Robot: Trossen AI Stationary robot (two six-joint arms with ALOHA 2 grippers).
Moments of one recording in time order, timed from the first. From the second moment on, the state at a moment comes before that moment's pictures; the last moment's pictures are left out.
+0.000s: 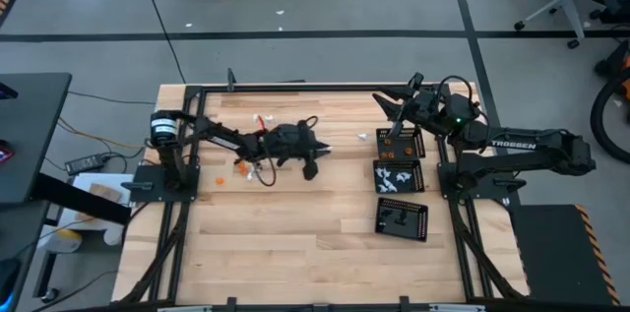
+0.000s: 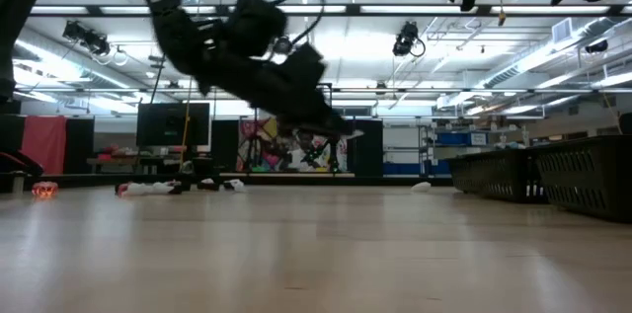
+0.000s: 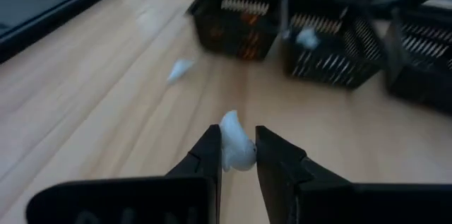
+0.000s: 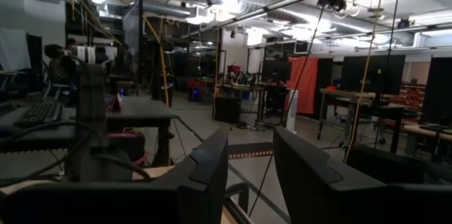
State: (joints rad) left arm 0.18 1.85 0.82 0.66 0.02 -0.09; right arm -0.32 0.83 0.51 0.61 0.10 -0.13
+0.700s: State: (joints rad) left arm 0.08 2.32 1.57 0.54 0.15 -0.07; right arm -0.32 0.83 0.51 0.63 0.11 -0.17
